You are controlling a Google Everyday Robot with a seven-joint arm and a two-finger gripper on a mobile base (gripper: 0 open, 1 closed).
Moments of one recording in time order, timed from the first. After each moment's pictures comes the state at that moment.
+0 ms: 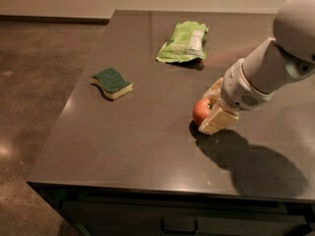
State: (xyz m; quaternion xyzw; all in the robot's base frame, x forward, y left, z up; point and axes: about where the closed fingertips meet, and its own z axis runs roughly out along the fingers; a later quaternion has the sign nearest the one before) arm 0.486 -0.128 0.861 -0.62 0.74 0.09 0.23
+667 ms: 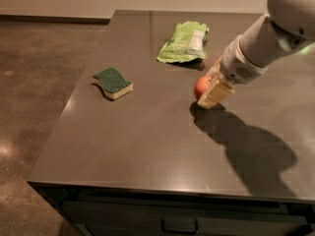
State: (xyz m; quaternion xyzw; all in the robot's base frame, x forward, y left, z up) arm 0.551 -0.139 0.880 -0.58 0.77 0.07 0.25
